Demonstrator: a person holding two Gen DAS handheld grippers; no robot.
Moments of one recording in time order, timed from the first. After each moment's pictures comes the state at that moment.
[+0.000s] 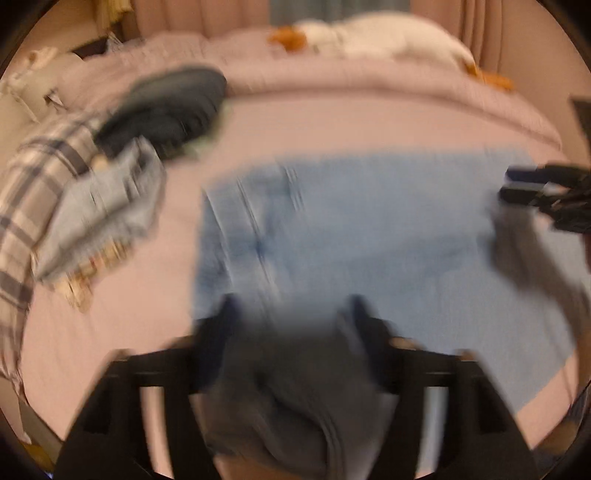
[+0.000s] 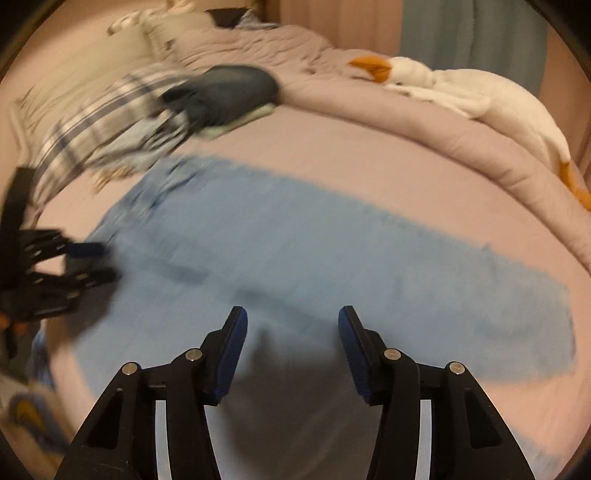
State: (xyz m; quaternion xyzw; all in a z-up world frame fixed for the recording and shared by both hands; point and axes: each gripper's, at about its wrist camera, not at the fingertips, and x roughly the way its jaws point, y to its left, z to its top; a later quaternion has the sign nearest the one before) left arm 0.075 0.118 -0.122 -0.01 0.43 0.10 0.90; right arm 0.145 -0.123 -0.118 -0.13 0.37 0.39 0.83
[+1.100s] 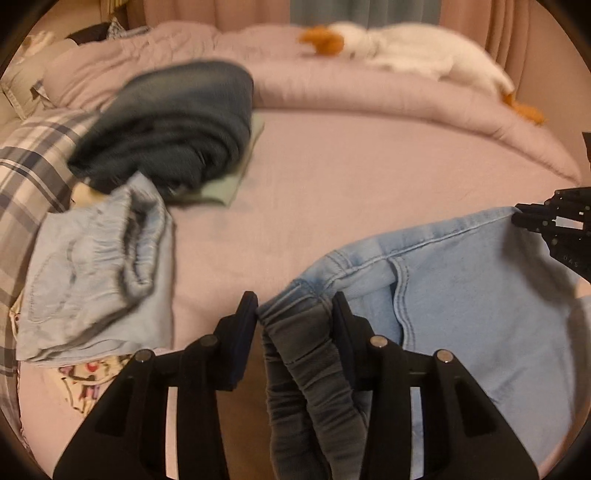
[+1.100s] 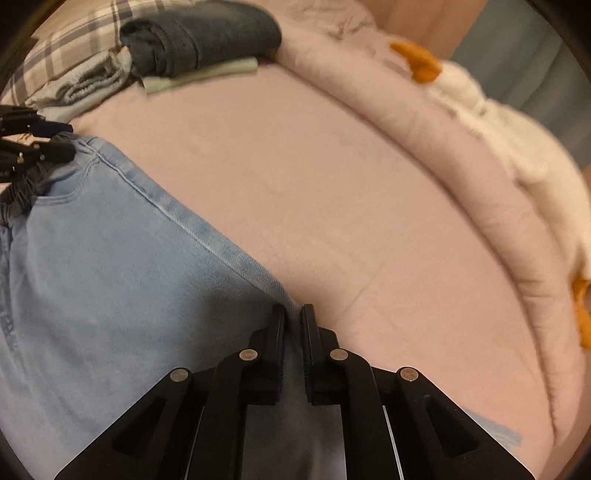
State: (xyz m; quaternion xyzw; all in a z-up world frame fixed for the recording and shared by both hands) left arm 0.146 0.199 -0.124 -0.03 0.44 0.08 0.89; right arm 0.240 -0.037 -0.135 -0.30 0.35 0.35 0.81
